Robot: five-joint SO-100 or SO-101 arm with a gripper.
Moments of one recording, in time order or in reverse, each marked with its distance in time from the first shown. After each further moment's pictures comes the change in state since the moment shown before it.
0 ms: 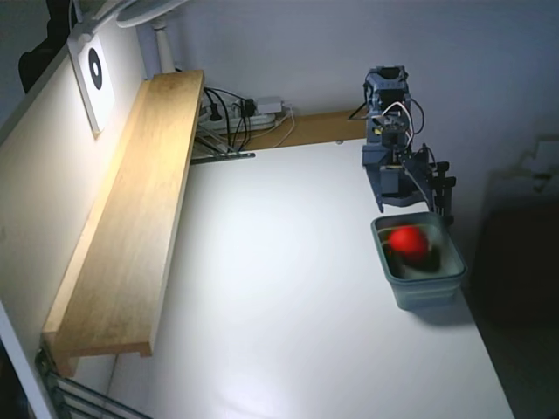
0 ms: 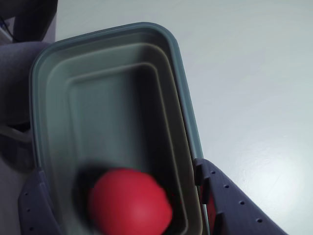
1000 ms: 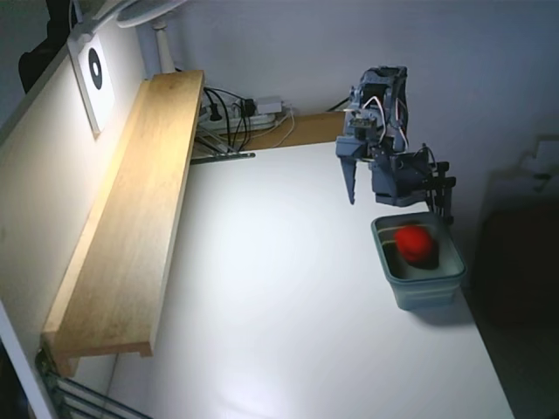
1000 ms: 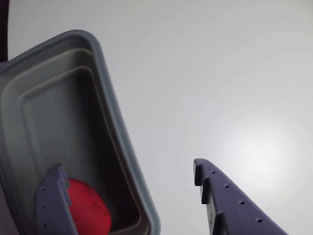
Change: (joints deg) arm 11.6 0.1 -4.9 7.5 0.0
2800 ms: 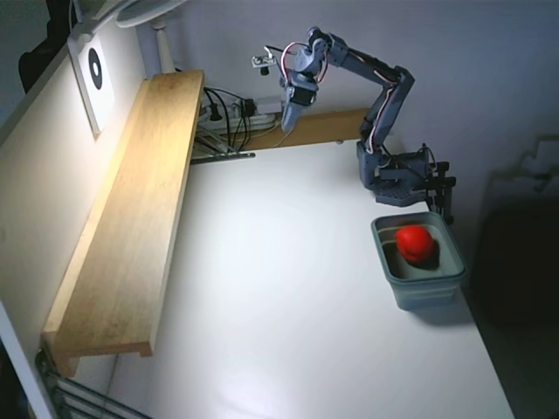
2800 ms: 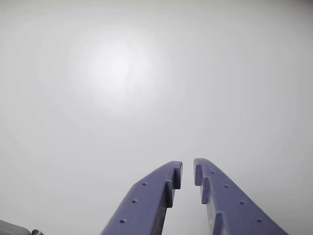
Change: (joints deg) arm 65.6 1.8 -21.6 36.1 0.0
